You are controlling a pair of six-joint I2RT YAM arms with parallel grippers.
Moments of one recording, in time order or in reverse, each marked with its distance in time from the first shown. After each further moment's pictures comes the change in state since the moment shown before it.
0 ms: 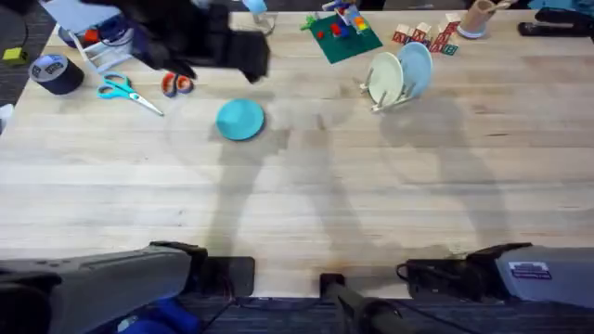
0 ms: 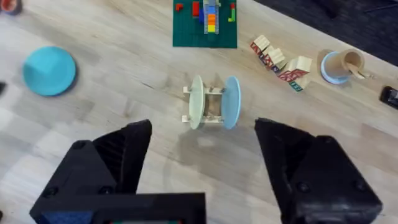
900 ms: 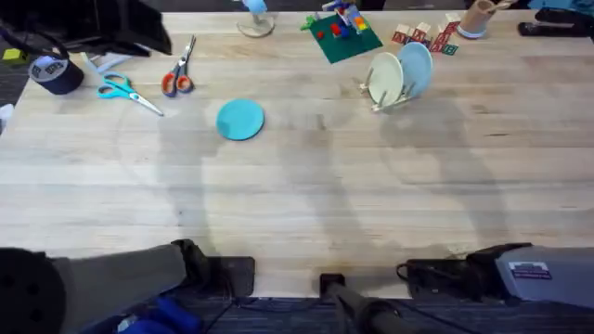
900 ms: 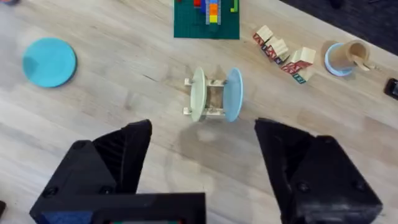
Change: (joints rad) left arm 0.526 -0.010 0.055 -0.012 0.427 0.380; right arm 0.000 0.000 0.000 -0.033 0.000 0.000
